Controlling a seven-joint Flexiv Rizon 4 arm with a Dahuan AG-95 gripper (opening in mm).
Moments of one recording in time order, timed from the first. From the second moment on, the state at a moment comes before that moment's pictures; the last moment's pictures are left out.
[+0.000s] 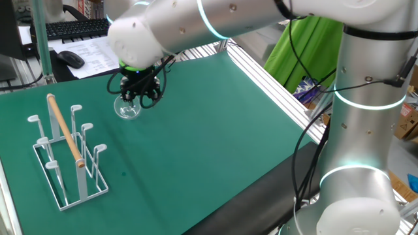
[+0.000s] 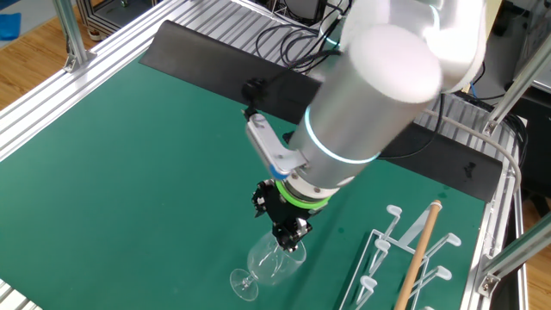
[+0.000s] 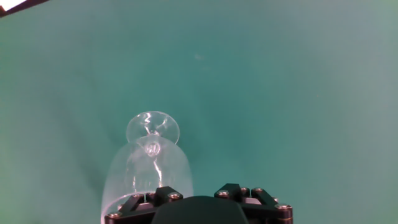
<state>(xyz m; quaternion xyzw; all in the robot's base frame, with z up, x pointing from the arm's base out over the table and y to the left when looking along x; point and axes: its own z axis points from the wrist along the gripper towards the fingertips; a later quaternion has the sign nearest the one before) 0.597 0.118 0.108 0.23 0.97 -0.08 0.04</state>
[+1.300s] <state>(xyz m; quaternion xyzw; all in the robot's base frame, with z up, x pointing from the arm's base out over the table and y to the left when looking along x) 0.591 0.119 0.097 0.25 0.97 -0.05 0.00</state>
